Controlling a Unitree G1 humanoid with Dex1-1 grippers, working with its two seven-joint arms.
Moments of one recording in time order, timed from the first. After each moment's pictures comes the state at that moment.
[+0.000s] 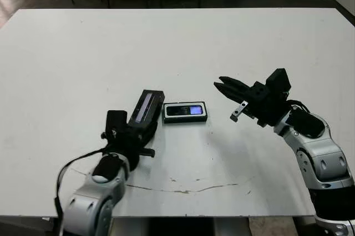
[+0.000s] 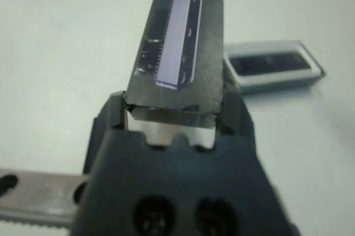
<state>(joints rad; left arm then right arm) 0.05 0.09 -0.03 -0.65 -0.12 0.92 -0.03 -0.24 -0.46 0.07 -0.18 0.26 0.30 0.62</state>
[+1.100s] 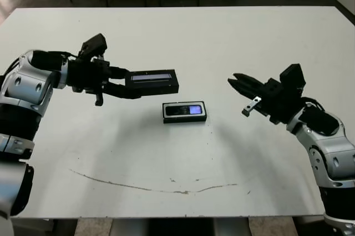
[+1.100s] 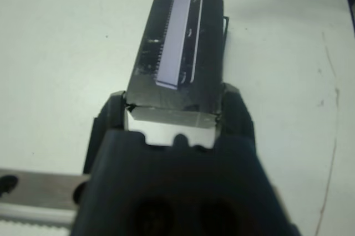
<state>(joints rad) -0.79 0.70 -0.21 0.50 -0.18 0.32 -1.38 -0.25 -0.50 0.00 -0.15 0.25 0.34 0.61</state>
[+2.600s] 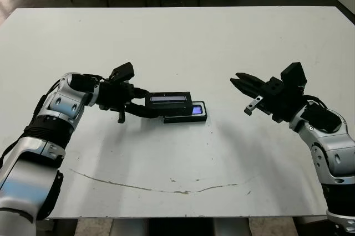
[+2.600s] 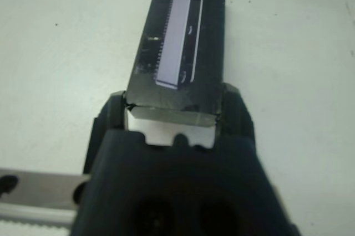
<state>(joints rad) -0.73 0.52 -0.28 0.64 -0.06 0.08 -1.29 -0.26 -0.52 0.00 -0.13 0.24 0.33 0.63</state>
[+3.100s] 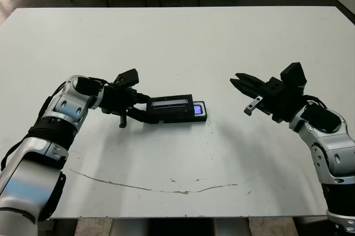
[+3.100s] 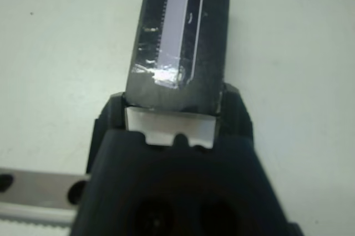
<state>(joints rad) -0.73 0.50 -0.32 0.67 -0.02 0.06 -1.30 -0.26 -0.52 0.00 -0.13 0.24 0.33 0.63</state>
